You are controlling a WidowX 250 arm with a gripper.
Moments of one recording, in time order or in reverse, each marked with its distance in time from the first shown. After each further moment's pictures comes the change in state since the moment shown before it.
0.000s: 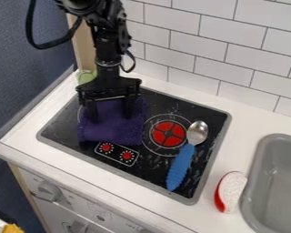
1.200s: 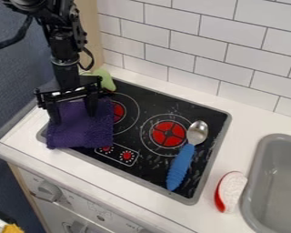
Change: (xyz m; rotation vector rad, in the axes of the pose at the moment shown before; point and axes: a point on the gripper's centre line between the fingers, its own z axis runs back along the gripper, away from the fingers) arm 0.002 0.057 0.006 0.008 0.001 0.147
